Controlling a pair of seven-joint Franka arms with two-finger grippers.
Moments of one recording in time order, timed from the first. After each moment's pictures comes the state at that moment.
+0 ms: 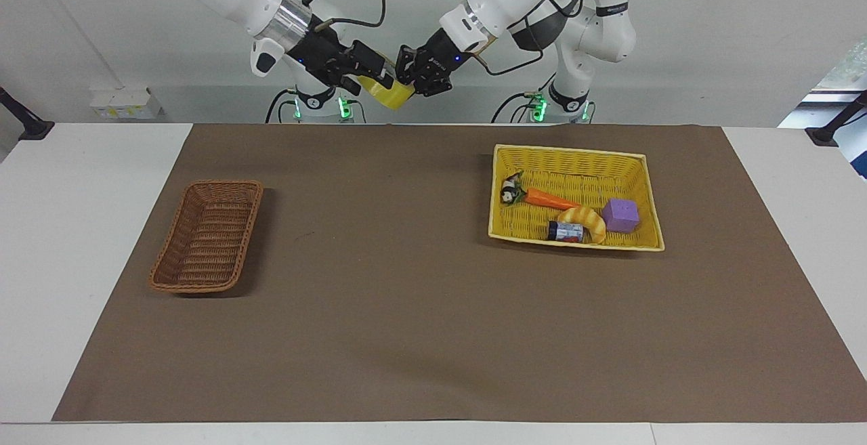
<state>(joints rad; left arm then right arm) -0.76 -0.17 -0.10 -2.06 -0.75 2.41 -0.55 0.19 -0.20 -0.02 -1.85 0.72 1.64 0.57</state>
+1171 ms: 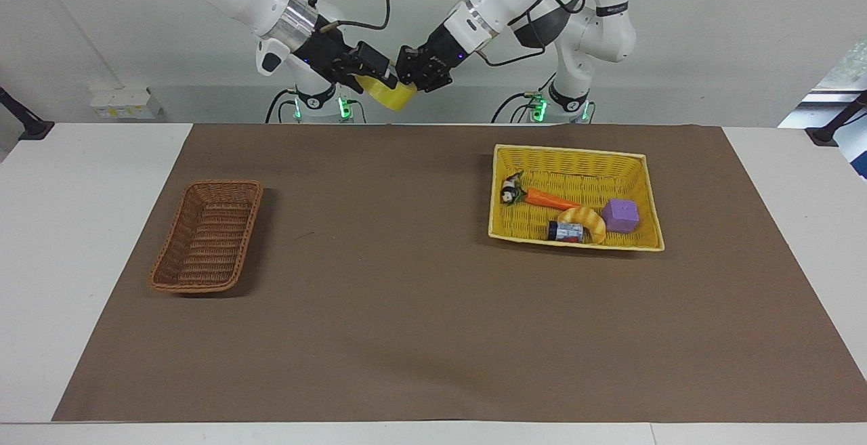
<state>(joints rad) -0.76 -0.17 -0.10 -2.03 -0.70 2.43 -0.77 0.21 -0.20 -0.02 -1.86 0.70 1.63 0.60</state>
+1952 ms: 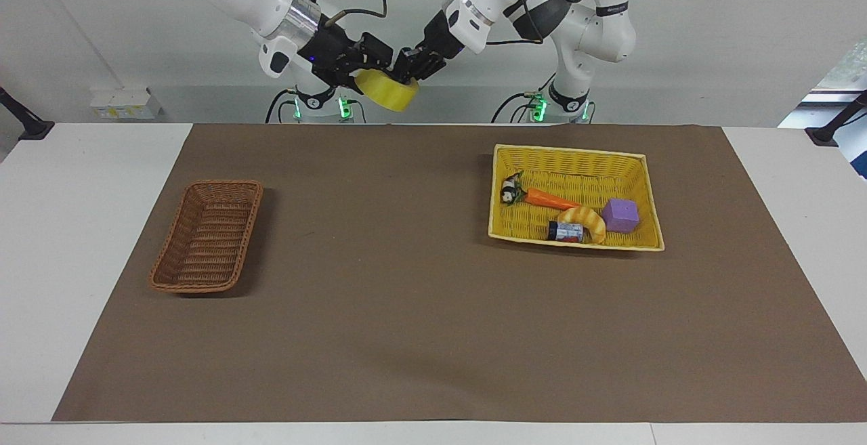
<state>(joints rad) -0.76 -0.16 -0.10 -1.99 -0.64 2.35 -1.25 0.22 -0.20 -0.02 -1.85 0.71 1.58 0.32</state>
